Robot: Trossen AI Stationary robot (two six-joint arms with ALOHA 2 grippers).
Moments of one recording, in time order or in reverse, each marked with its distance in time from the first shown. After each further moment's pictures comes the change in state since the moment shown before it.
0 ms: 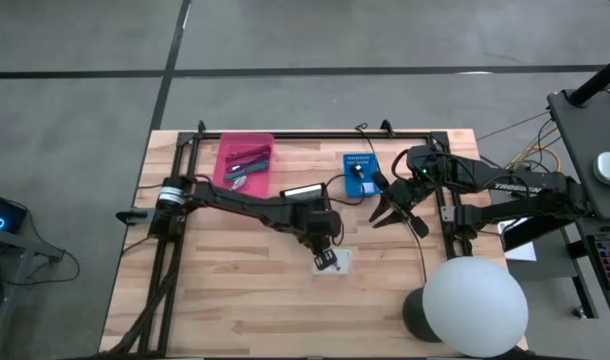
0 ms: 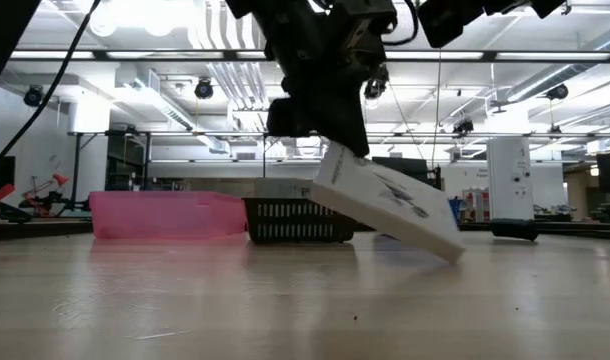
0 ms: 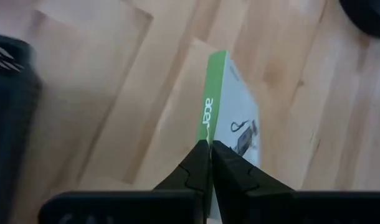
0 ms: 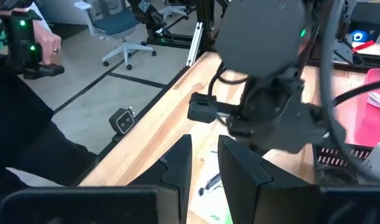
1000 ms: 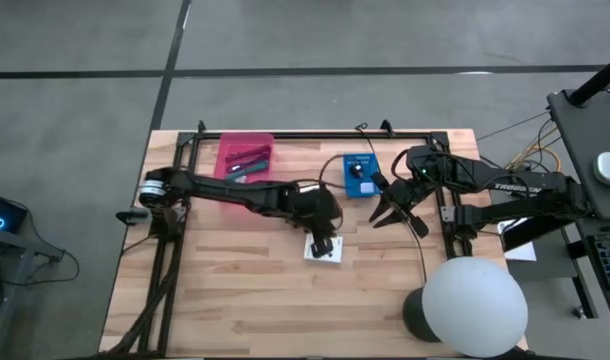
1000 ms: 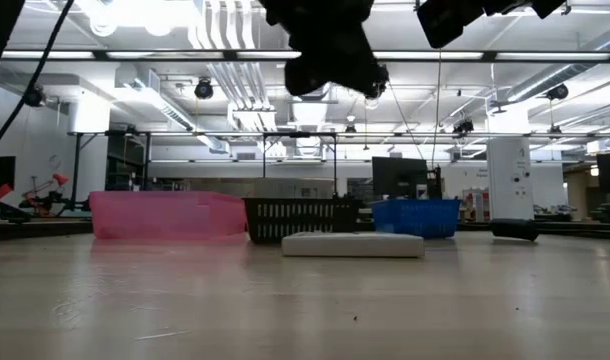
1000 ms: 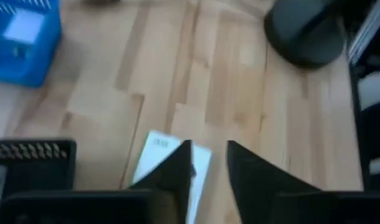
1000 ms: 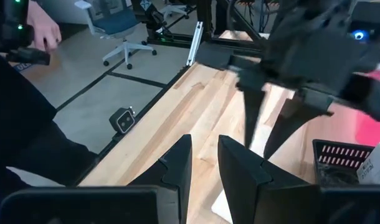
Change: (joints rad) left arm 0.048 -0.138 -0.018 0.096 0.021 0.221; right arm 0.000 0.000 0.000 -0.001 0.000 0.000
